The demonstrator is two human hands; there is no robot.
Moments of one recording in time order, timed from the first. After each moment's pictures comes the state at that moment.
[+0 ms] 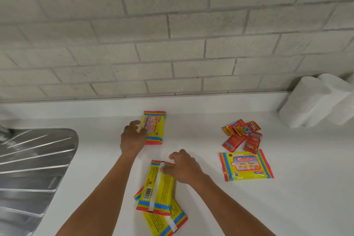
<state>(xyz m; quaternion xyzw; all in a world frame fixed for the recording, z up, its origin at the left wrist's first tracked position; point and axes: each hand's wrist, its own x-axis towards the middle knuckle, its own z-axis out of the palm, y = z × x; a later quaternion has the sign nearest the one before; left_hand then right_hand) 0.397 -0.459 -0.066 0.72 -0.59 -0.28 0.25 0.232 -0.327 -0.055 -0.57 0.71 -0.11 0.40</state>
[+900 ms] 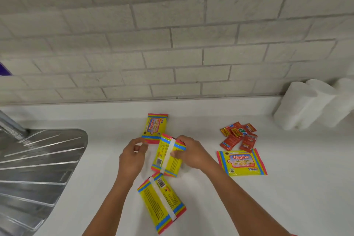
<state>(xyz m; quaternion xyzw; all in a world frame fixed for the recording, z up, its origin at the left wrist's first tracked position) 0.416 -0.337 -0.024 0.66 -0.53 -0.38 0.37 0.209 -0.317 -0.019 -0.57 0.66 -0.27 0.41</state>
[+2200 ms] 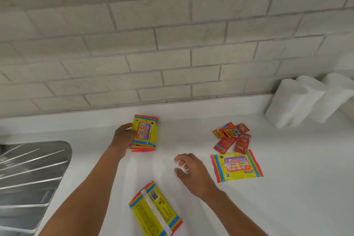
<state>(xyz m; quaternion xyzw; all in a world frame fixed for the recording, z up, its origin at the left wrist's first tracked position) 0.401 -0.472 -0.028 0.67 -0.44 -0.50 0.32 0.196 -0.284 -0.078 -0.59 0.65 -0.37 0.30</state>
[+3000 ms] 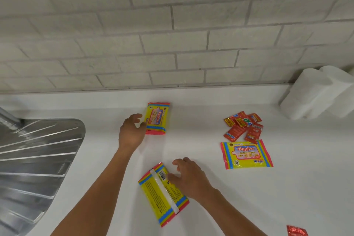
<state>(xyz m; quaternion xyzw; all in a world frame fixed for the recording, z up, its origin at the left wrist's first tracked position) 0.415 -0.425 -0.044 0.69 -0.61 -0.28 0.27 0.241 -0.264 -0.073 -0.62 0.68 -0.15 0.36</state>
